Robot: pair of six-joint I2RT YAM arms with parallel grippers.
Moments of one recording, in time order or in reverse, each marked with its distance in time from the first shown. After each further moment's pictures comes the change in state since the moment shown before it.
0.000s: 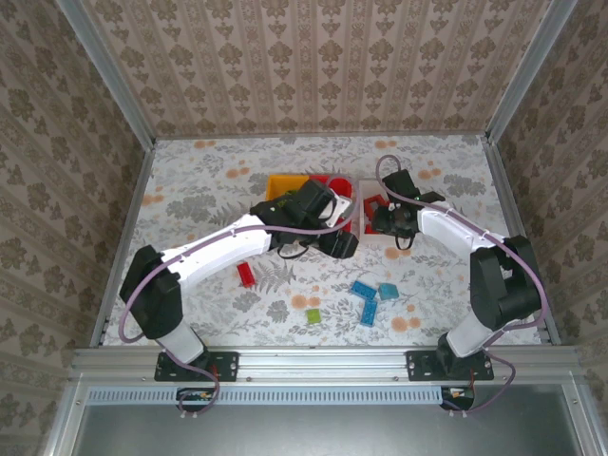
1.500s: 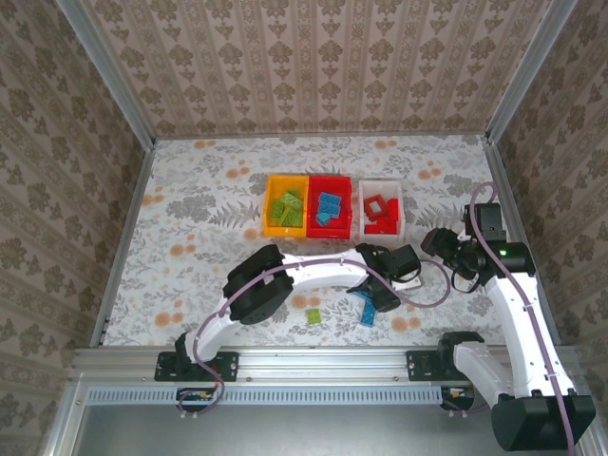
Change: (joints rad) left arm -0.339 0.611 0.427 -0.155 -0.262 0.373; right arm -0.332 -0.717 -0.174 -0.425 -0.135 0.080
